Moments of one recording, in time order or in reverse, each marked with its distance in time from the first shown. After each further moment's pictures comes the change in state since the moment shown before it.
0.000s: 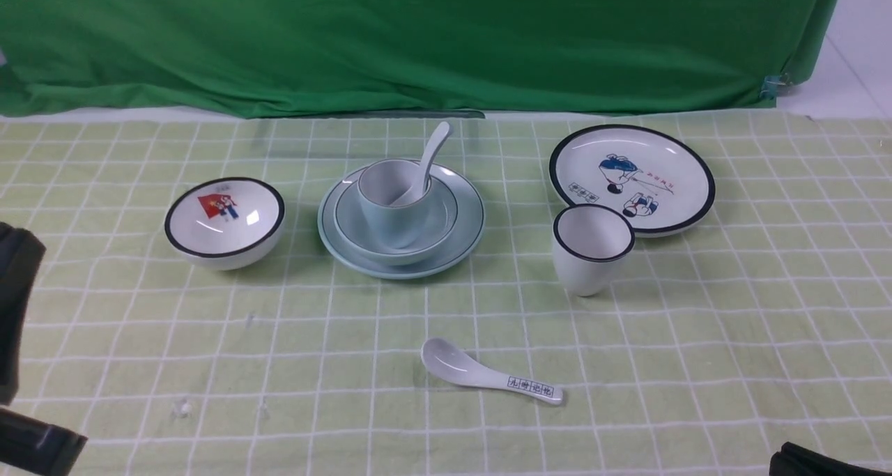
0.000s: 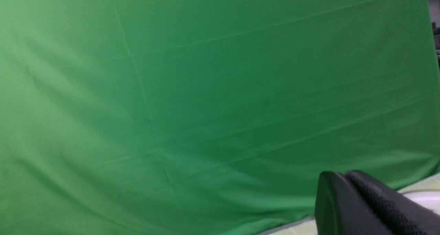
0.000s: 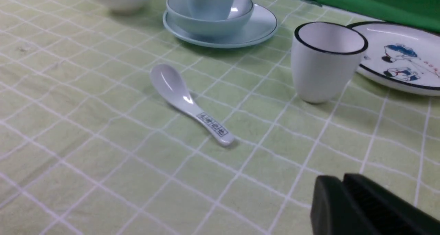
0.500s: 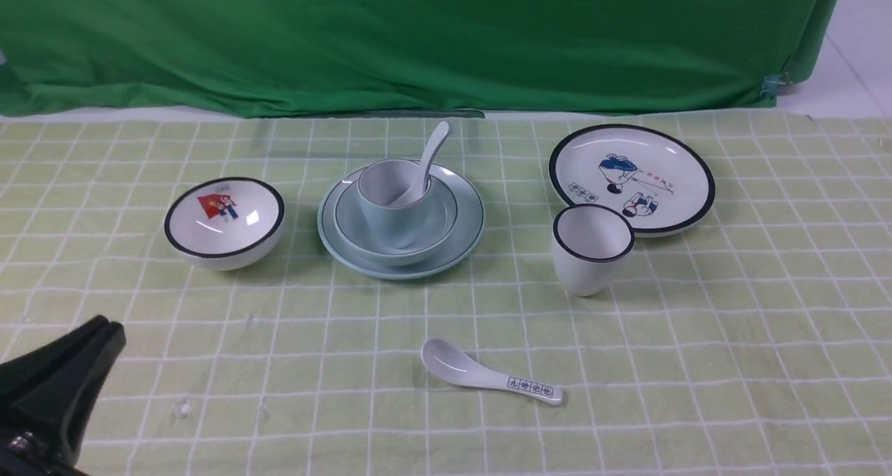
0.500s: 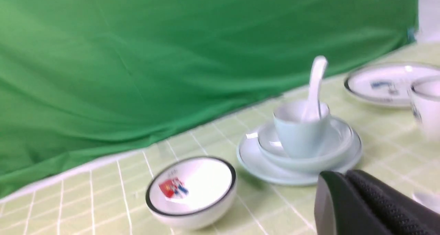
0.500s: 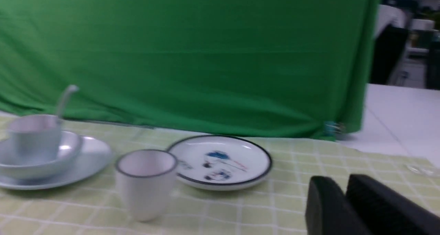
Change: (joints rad) right arm -0.434 -0.383 0.000 0.000 0.050 0.001; left arm 0.000 0.000 0.006 0.022 0.330 -0.001
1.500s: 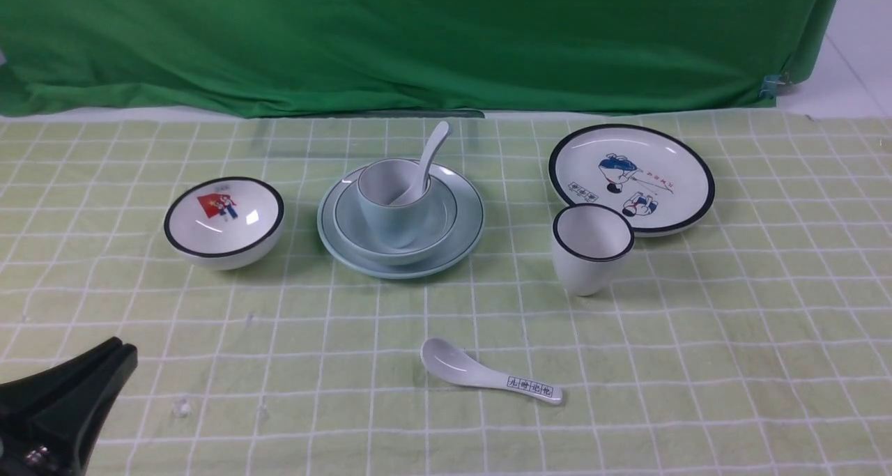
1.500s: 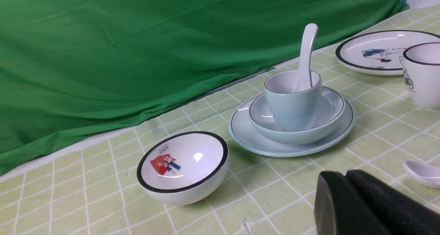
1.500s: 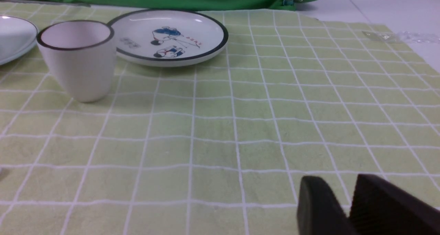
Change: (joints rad) right arm -0.081 -0.001 0.001 0.001 0.327 -0.001; left arm 0.000 0.000 0.000 0.008 0.057 0.000
